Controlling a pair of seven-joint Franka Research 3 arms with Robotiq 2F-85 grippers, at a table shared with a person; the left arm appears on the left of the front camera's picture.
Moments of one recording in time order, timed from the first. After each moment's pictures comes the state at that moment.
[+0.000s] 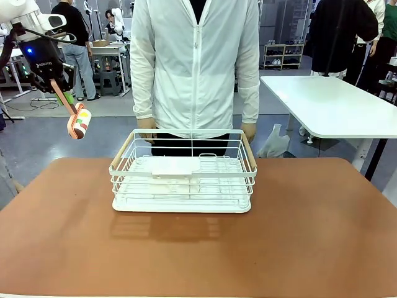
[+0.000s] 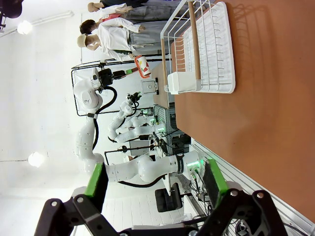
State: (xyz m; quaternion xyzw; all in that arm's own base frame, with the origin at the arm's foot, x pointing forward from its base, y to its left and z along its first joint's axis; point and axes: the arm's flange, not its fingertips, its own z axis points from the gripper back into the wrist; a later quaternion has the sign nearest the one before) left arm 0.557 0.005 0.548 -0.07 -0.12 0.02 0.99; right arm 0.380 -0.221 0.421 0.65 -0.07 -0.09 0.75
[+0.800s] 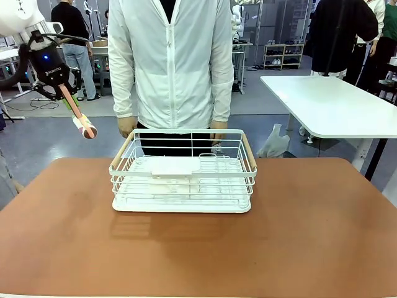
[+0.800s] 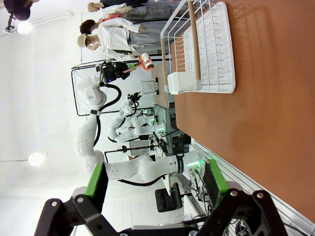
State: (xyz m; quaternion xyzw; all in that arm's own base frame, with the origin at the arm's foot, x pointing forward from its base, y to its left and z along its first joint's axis) left arm 0.580 0.007 0.525 -0.11 -0.12 0.32 0.93; right arm 0.380 -0.221 0.421 0.65 -0.07 -0.09 0.75
